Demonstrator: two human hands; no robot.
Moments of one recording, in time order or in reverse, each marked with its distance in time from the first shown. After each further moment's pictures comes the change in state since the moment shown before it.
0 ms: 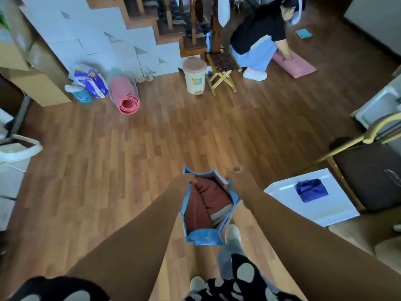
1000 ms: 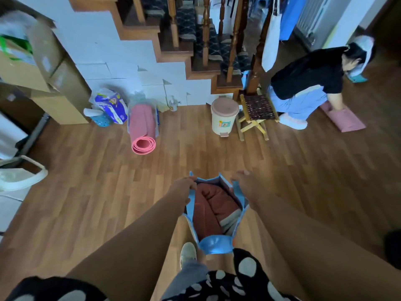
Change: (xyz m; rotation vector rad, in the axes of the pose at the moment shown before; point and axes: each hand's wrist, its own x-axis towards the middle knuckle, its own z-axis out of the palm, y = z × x) left_hand 0.279 0.345 -0.014 -0.168 0.098 0.015; right_hand 0.342 -0.319 0.107 -0.015 -0.157 -0.035
